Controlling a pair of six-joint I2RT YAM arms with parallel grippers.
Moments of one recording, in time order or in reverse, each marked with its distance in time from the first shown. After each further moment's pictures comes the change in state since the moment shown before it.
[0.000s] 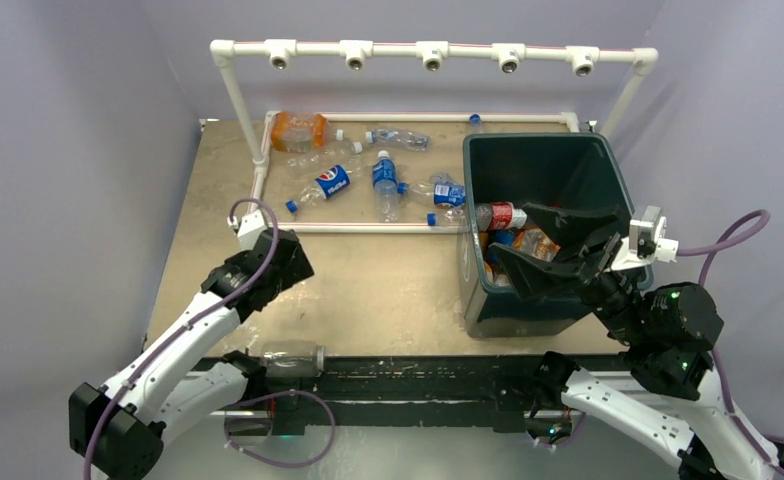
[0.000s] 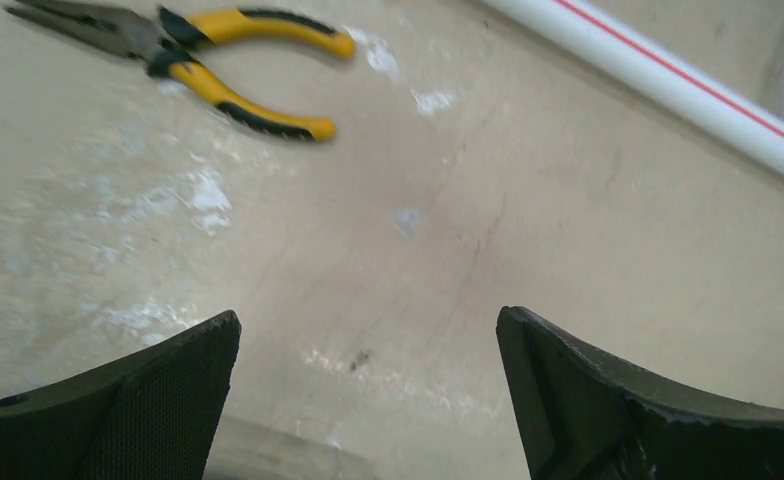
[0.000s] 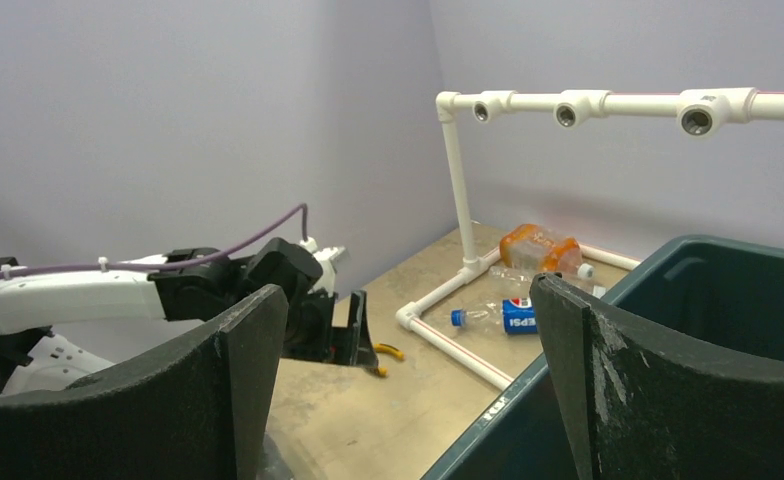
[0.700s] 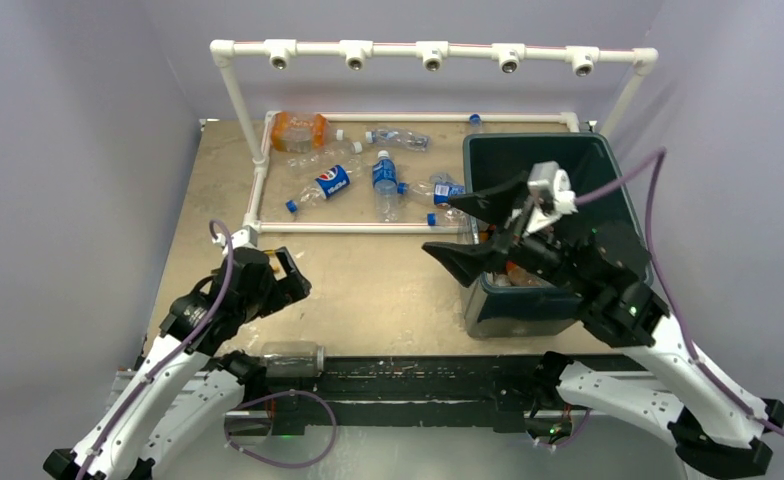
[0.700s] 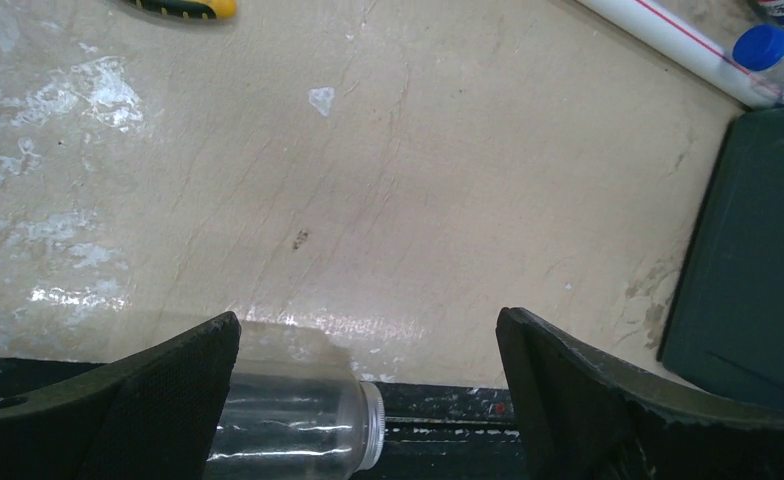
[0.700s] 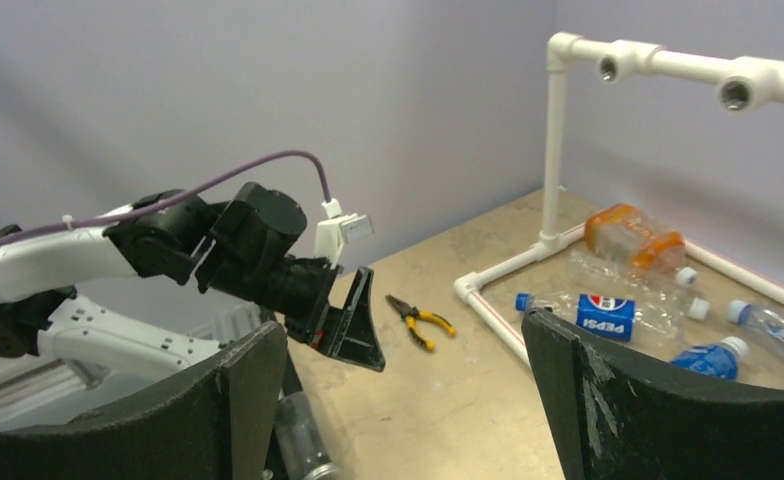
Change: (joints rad) left arm 0.000 -0.280 0.010 -0.211 0.336 -0.008; right arm 0.000 0.277 0.102 0.008 -0.247 -0.006
